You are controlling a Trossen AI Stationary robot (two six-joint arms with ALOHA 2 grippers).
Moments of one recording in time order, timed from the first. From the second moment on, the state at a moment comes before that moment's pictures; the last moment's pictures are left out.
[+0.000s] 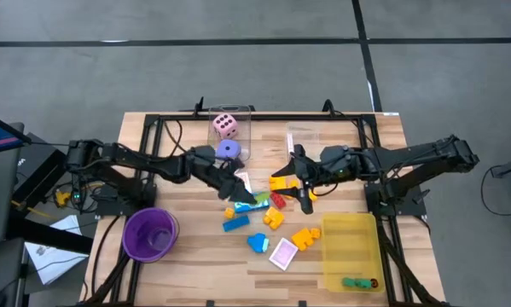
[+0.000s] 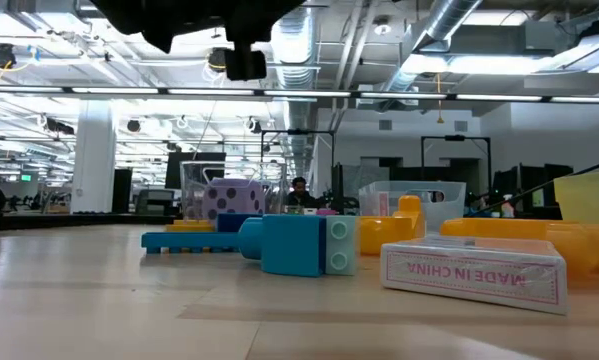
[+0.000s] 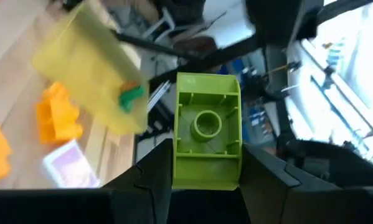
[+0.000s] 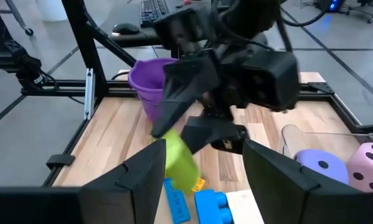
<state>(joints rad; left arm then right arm) 0.04 1.44 0.80 0.56 0.53 -1.09 0.16 1.26 1.15 -0.22 0.09 0.05</state>
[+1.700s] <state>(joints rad) 0.04 1.44 0.80 0.66 0.53 -1.16 0.10 1.38 1.15 -0.15 -0.11 0.08</state>
